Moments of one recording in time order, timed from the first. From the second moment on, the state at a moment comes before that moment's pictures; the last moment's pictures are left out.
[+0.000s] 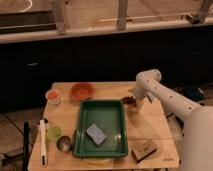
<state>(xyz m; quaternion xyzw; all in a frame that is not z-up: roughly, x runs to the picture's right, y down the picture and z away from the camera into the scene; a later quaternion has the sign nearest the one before) 0.205 0.082 0.947 -0.24 -0.11 -0.15 0.95</state>
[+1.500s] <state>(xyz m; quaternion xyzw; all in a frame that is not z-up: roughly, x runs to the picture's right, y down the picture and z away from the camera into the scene) 0.204 0.086 0.957 -0.24 -0.11 -0.15 0.95</state>
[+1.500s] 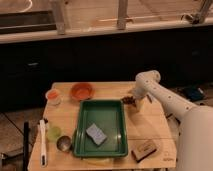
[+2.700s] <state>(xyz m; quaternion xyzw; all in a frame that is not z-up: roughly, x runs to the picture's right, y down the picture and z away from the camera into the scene) 0.202 0.085 0.958 -0.24 -0.12 -0.15 0.95</state>
